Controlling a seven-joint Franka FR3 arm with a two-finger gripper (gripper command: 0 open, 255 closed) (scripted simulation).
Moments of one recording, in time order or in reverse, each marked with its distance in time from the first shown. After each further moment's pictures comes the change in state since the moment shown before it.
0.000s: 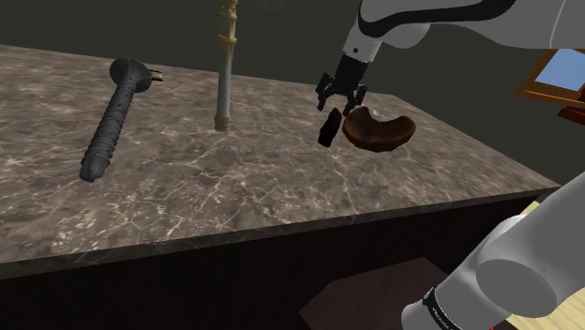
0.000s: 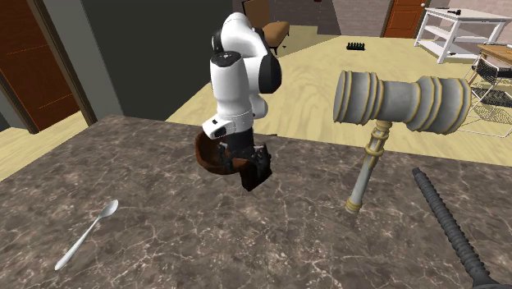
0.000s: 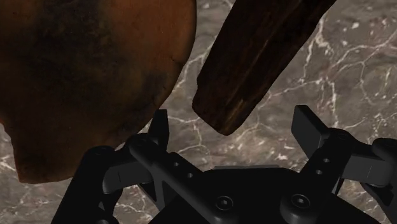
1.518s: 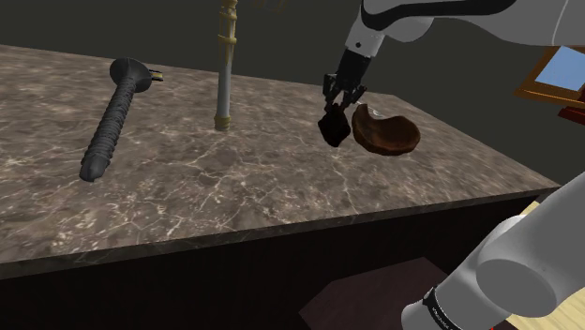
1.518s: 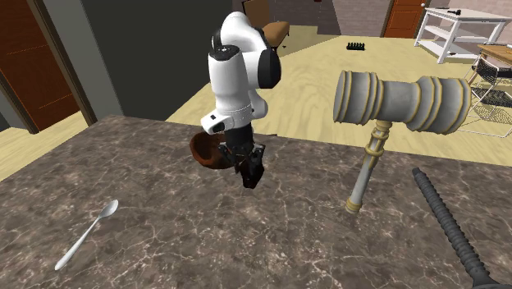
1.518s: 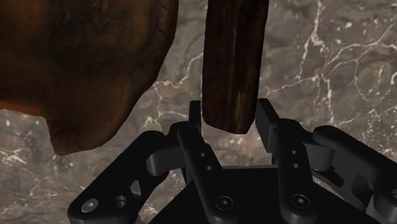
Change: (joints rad) arm -0.003 0.001 -0.002 0.038 -0.002 -0.045 0.001
